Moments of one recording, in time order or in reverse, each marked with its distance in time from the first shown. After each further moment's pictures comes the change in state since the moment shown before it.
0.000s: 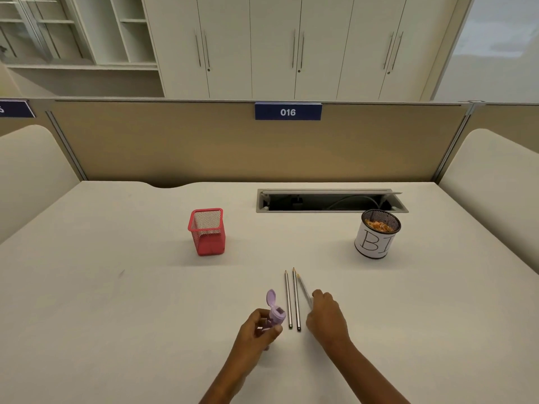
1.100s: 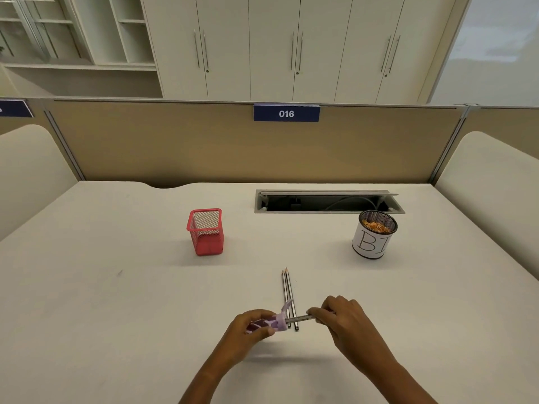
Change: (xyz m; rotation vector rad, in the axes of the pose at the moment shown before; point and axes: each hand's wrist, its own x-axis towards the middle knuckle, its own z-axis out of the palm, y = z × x) left_hand 0.016 -0.009 -0.023 0.205 -0.119 0.133; right_hand -0.035 0.035 -0.055 -0.185 0.240 -0.683
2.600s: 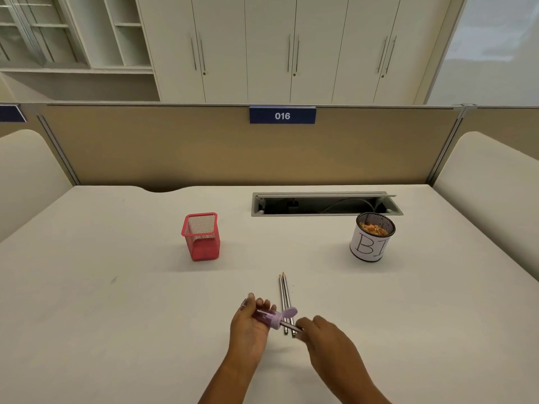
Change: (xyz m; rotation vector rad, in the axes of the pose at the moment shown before) left_hand 0.015 0.053 0.028 -1.341 0.390 -0.241; right_hand 0.000 -0.039 0.006 0.220 -0.229 0.329
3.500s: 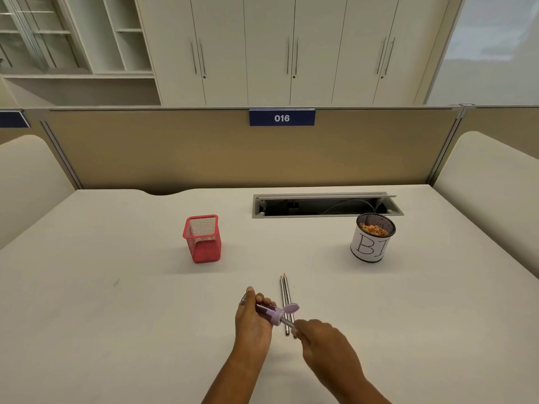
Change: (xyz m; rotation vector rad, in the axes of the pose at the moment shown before) left_hand 0.010 -0.003 0.008 -0.067 0.070 0.003; right_hand 0.005 -0.024 -0.013 0.071 -0.004 0.015
